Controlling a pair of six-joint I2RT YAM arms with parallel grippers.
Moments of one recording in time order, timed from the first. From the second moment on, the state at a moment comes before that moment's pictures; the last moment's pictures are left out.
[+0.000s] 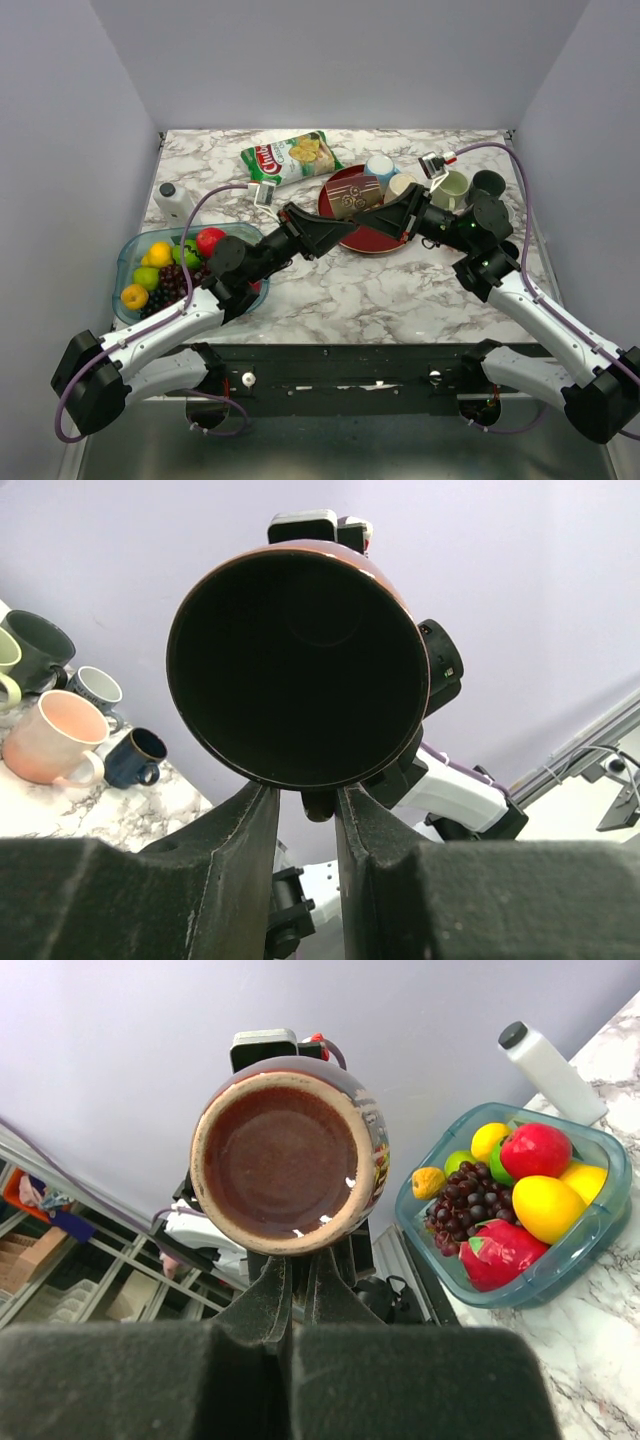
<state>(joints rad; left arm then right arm) -0.80 1.01 0.63 0.81 0.24 -1.02 0.56 1.01 0.81 0.47 -0.67 1.05</state>
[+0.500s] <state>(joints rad) -0.80 1.03 0.63 0.81 0.21 -1.04 0.56 1.01 0.81 0.45 -0.63 1.01</state>
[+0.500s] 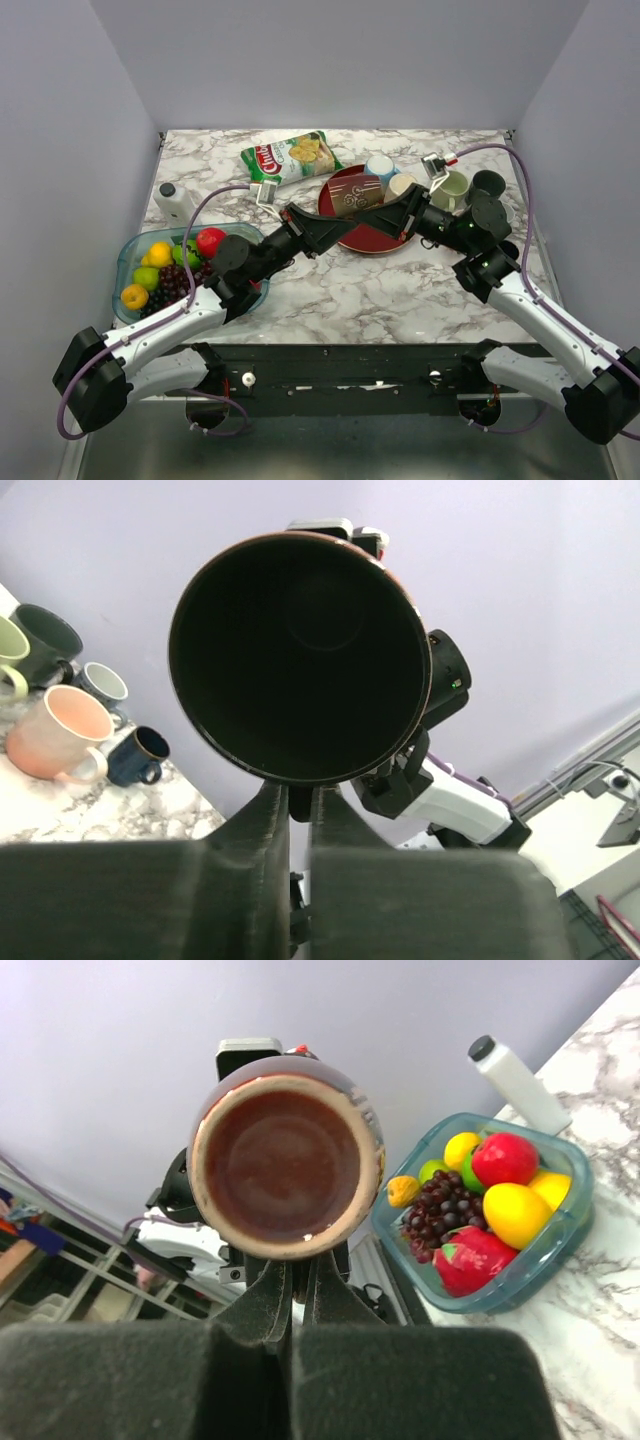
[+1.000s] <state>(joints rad) -0.80 0.99 0.68 0.46 0.04 -0.86 0.58 0.93 0.80 0.20 -0.47 0.91</state>
